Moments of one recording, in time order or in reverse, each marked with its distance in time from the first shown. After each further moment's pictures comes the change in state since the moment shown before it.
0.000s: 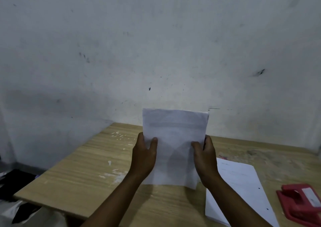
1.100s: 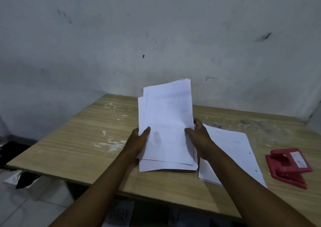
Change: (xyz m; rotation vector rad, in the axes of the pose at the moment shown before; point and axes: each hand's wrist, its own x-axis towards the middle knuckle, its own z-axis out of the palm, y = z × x) left_hand -0.008 -0.090 0.000 0.162 -0.234 -0.508; right_hand 0.008 0.049 -0.009 -0.192 -0.205 0.273
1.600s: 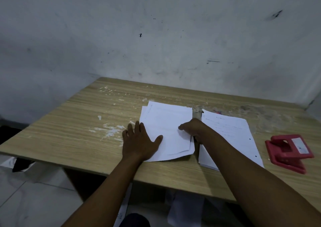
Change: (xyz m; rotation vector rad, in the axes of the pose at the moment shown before) left_hand -0.011 -0.043 0.031 0.909 0.055 0.216; right_hand 0.032 0.018 0.013 -0.417 -0.127 0.353
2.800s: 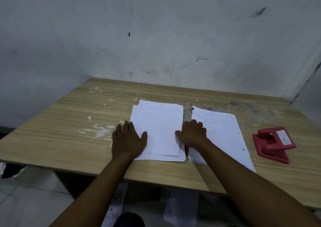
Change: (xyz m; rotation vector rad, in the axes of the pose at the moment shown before) left_hand 0.000 0.002 -0.001 -0.020 0.085 -0.022; right_hand -0.028 0.034 -0.008 -0.676 0.161 -0.168
